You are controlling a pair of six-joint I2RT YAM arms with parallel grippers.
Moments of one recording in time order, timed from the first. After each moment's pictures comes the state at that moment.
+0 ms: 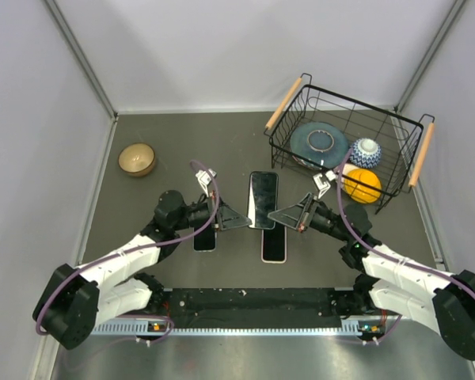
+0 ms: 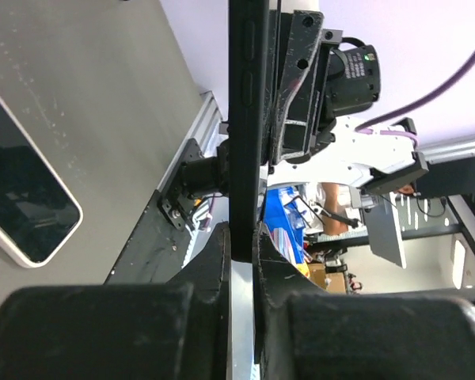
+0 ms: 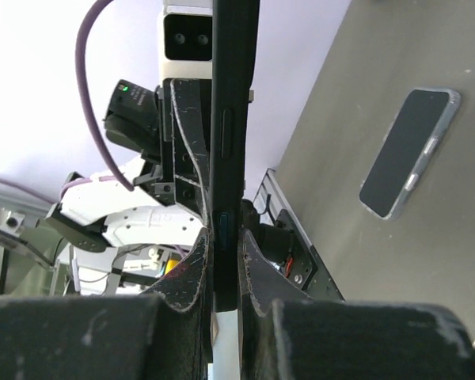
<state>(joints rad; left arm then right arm) -0.57 1.05 0.40 0.67 0.79 -1.22 0.61 0.95 0.25 0.83 -0.53 1.25</state>
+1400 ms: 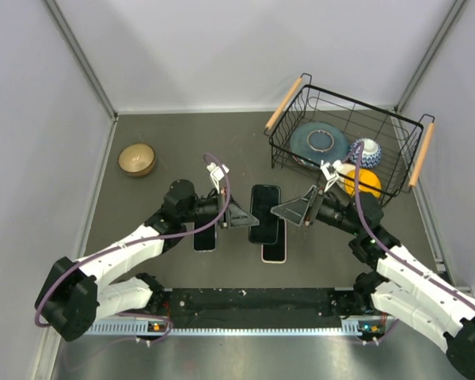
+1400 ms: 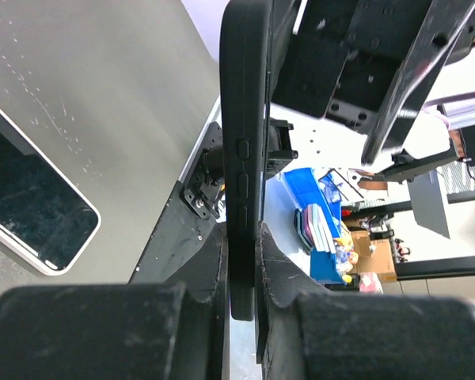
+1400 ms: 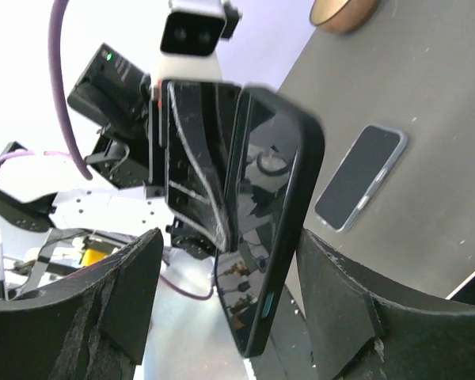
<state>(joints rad) -0.64 1.11 0.57 0.41 0.78 -1.00 0.59 0.74 0.42 0.36 -0.52 0.95</state>
